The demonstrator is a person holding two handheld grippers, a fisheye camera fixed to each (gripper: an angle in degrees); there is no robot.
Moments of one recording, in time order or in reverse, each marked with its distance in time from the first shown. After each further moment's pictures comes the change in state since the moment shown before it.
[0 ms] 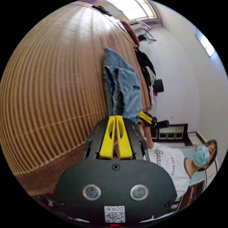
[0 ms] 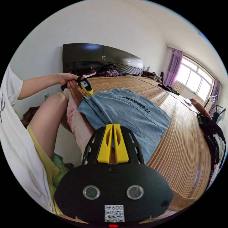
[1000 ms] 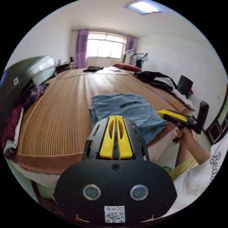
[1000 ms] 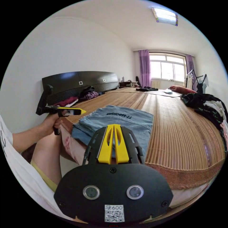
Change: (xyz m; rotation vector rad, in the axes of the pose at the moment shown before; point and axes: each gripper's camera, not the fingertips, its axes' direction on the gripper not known) left arm 0.172 0.212 0.274 0.606 -0.606 0.689; right arm -0.031 -0.106 0.014 0.208 0.094 0.325
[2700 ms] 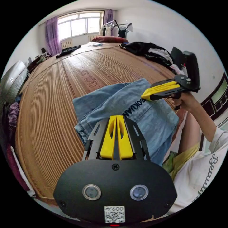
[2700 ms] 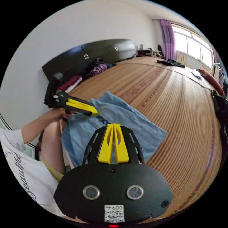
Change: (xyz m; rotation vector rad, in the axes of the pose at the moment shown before) left arm -0.223 0.002 0.134 -0.331 0.227 -0.035; right arm -0.063 -0.252 0.183 -0.432 -0.235 -0.082
